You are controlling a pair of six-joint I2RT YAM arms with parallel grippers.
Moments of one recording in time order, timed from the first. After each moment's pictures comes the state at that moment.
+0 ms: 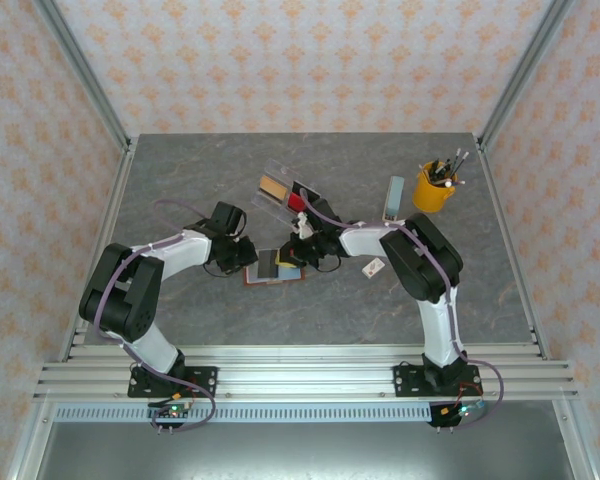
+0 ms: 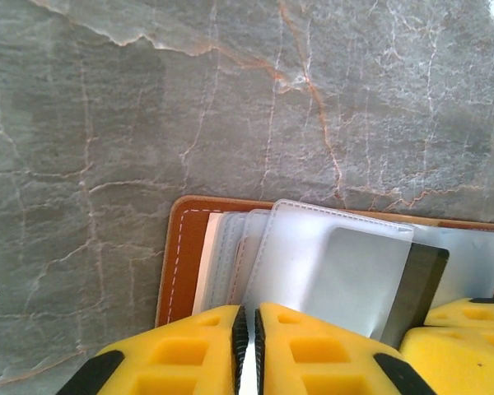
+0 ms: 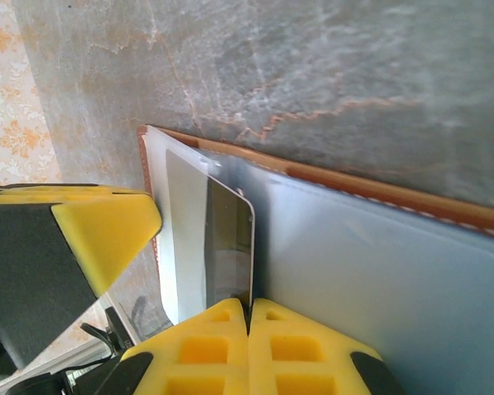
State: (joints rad) left arm -0.29 1.64 0.85 -0.39 0.21 -0.78; right arm 0.64 2.05 1.17 -0.05 -0.71 0.84
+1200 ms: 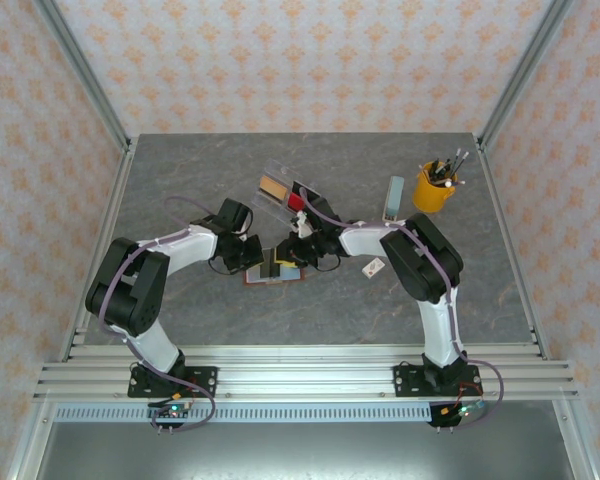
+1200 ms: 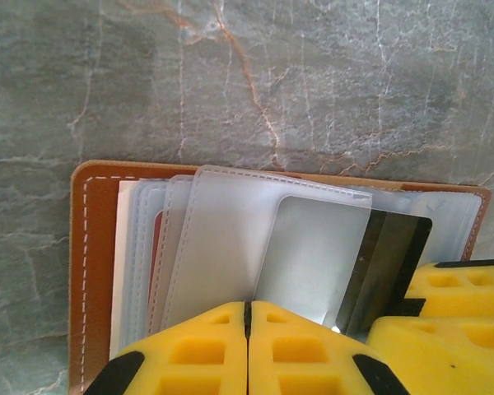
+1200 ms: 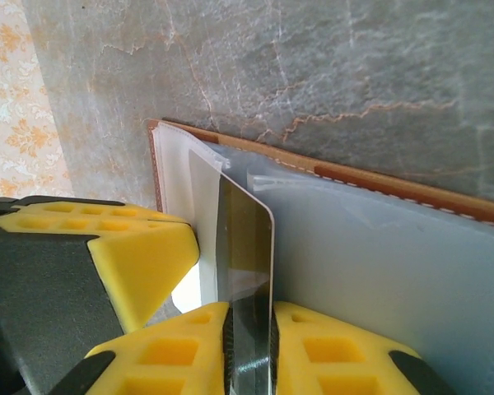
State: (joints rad) left arm -0.32 1.69 0.92 -0.44 0.28 -0.75; right arm 0.65 2.06 1.19 -0.04 -0.71 0.85
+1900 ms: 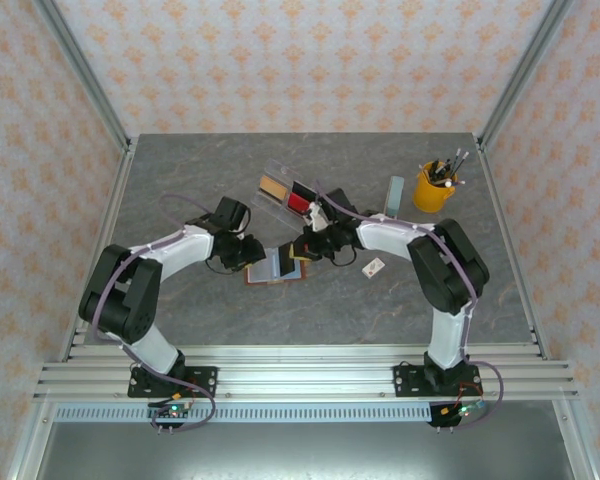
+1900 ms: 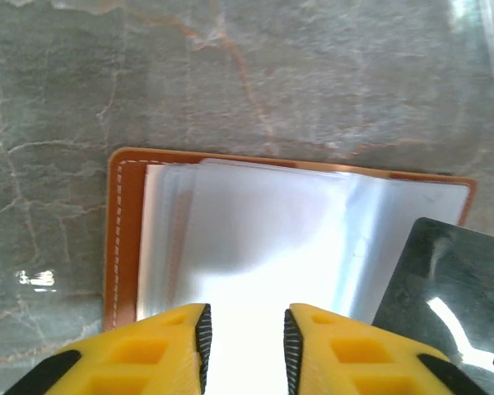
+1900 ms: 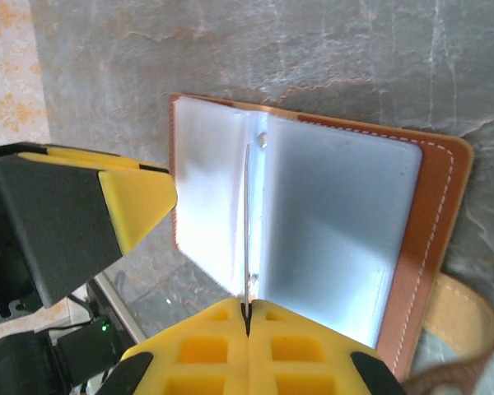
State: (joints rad) left arm -0.32 1.61 0.92 -0.48 0.26 -0.75; right arm 0.58 1.87 1.16 -0.28 -0.69 0.63
